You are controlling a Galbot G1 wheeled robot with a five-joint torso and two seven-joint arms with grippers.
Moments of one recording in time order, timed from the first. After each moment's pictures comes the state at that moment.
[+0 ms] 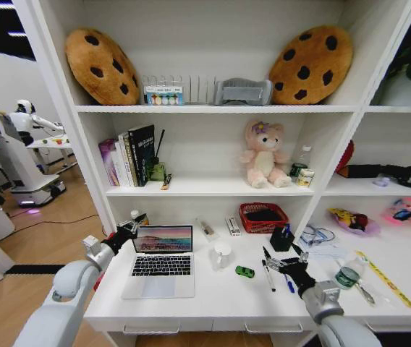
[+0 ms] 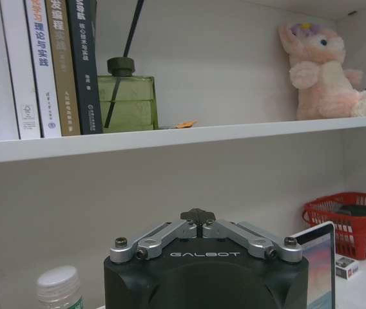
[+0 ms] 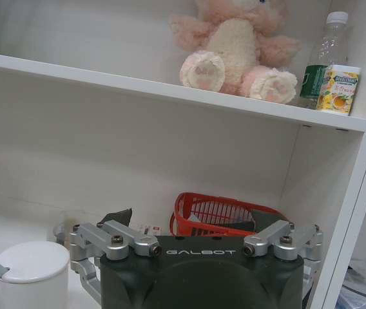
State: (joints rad) left arm 1.16 -1.09 -0.61 -1.85 -0.41 0.18 0.47; right arm -1.63 1.27 0.77 2.20 0.20 -0.23 -0.11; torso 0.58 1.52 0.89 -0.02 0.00
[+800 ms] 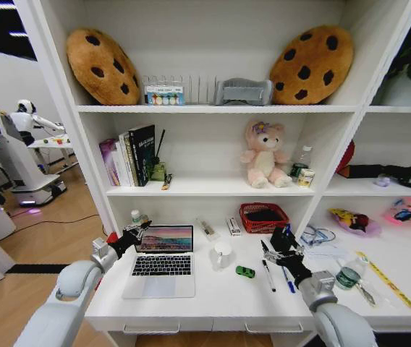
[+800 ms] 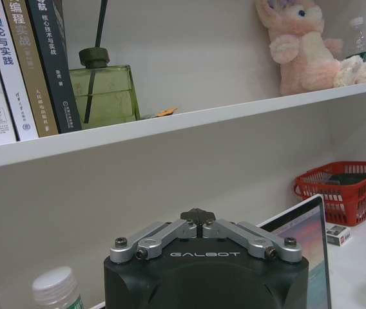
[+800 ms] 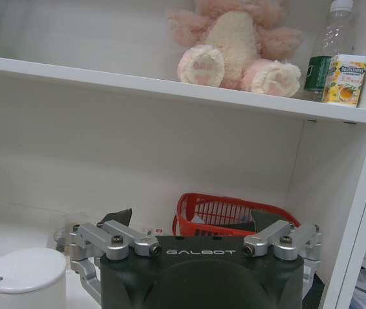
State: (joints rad) left arm 1.14 -1.06 -0.58 -1.85 -0.34 0.19 0.49; right arm -1.57 1.25 0.76 2.16 0.23 -0.24 -0.12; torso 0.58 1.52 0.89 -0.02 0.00
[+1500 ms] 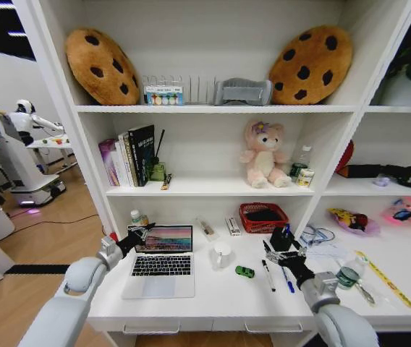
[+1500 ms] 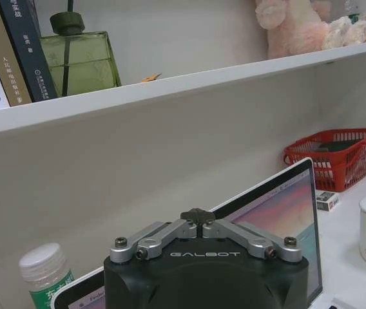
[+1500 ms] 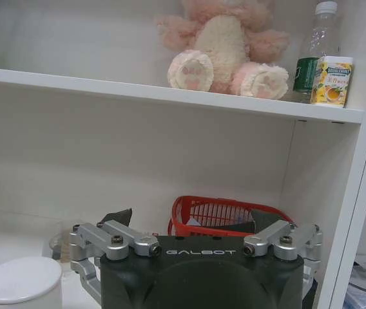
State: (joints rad) left arm 1.16 -1.04 -0.57 -1.84 -0.27 0.22 0.54; right arm -1.58 1.25 0.78 2.17 0.27 -0.25 -0.11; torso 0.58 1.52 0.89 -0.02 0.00
